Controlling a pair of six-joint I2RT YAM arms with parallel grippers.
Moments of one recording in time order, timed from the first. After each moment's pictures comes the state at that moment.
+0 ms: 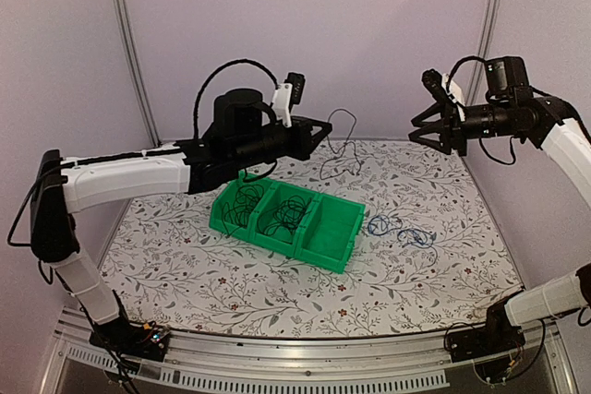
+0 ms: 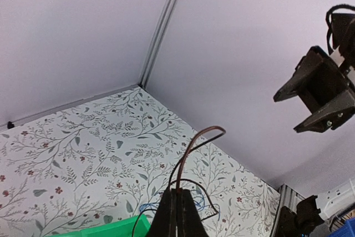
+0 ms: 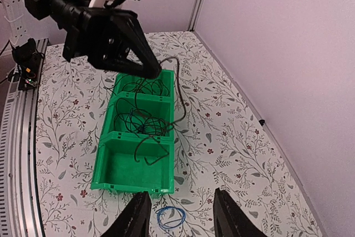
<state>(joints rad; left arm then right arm) -0.92 1.75 1.40 0.26 0.07 -0.38 0.29 1.27 1.49 -0.77 -0.71 -0.63</state>
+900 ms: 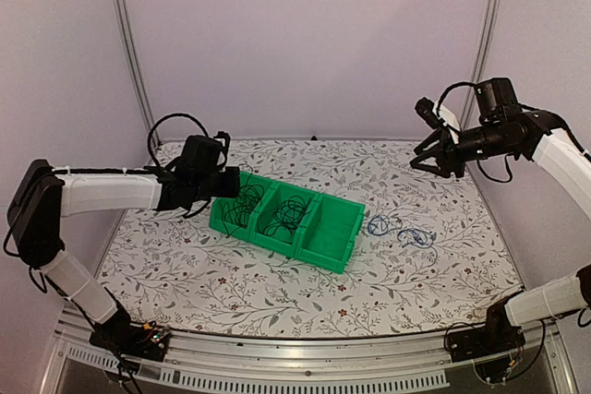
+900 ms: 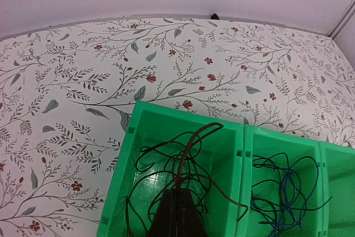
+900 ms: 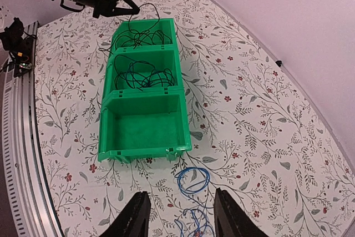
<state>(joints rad) -0.62 1.52 0.93 0.00 -0.28 -0.37 0.28 1.26 1.32 -0.82 -0.61 -0.59</state>
